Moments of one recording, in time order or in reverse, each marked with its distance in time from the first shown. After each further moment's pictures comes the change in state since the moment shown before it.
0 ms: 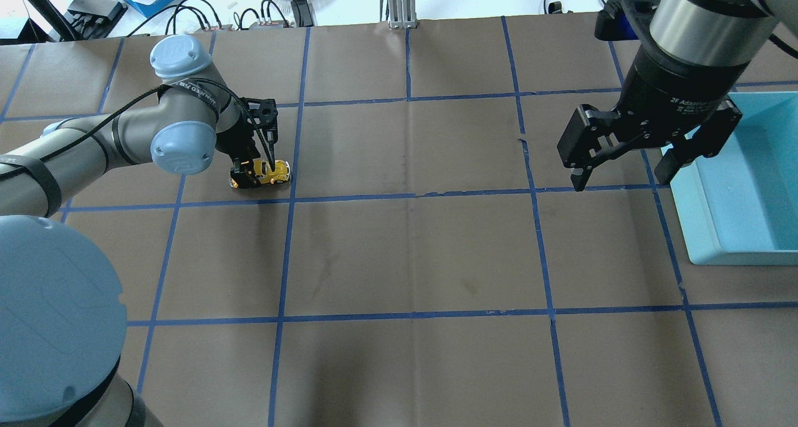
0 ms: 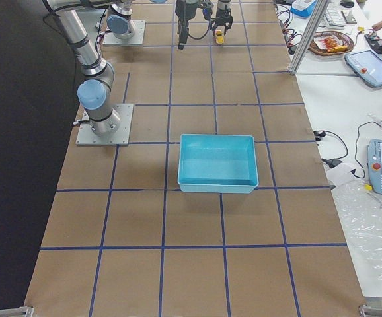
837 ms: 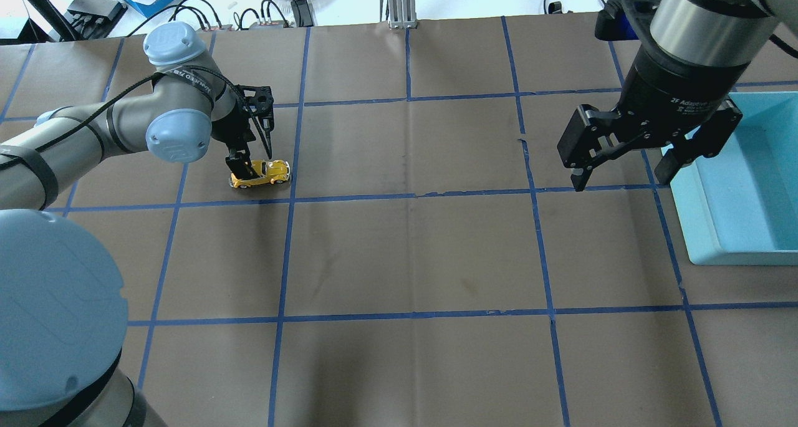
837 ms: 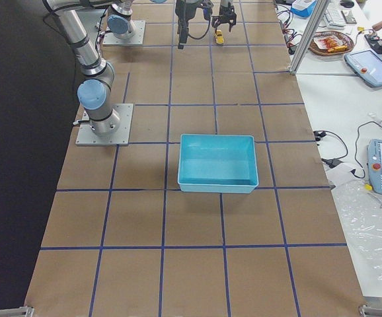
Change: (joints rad) left arm 0.004 -0.014 0.045 -0.006 -0.010 -0.002; right arm 0.000 -0.001 0.000 0.000 0.000 0.000
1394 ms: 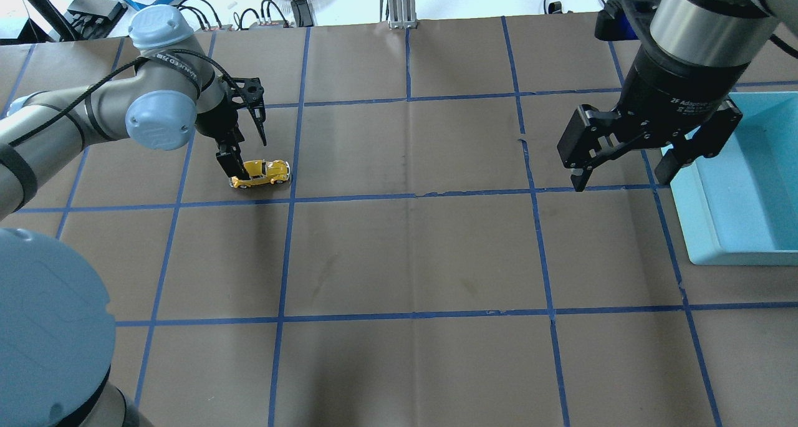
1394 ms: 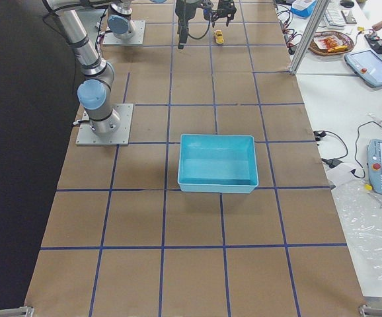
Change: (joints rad) left arm 0.008 0.035 0.031 -0.110 0.015 -0.074; right arm 0.000 0.000 0.000 0.000 0.000 0.000
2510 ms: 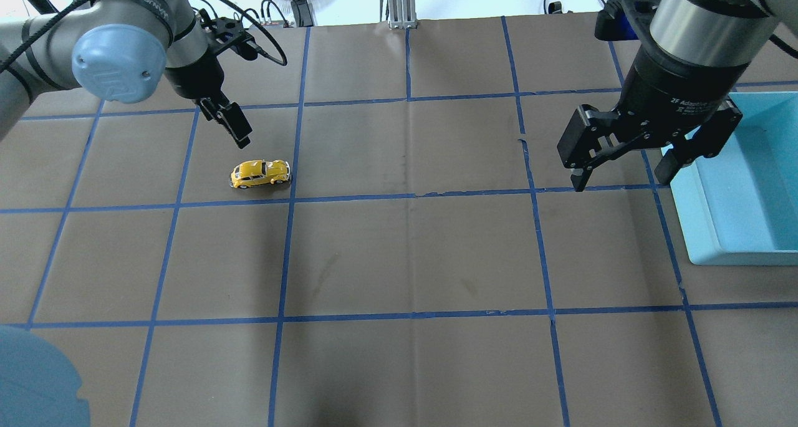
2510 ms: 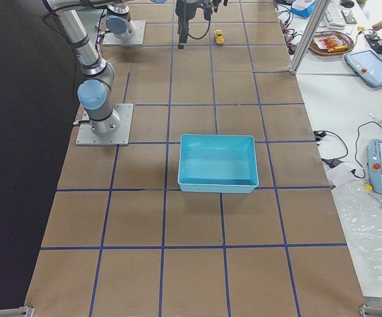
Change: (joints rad) left arm -0.043 0.126 0.123 -0.289 0.043 -0.566; right arm 0.000 0.000 0.000 0.000 0.000 0.000
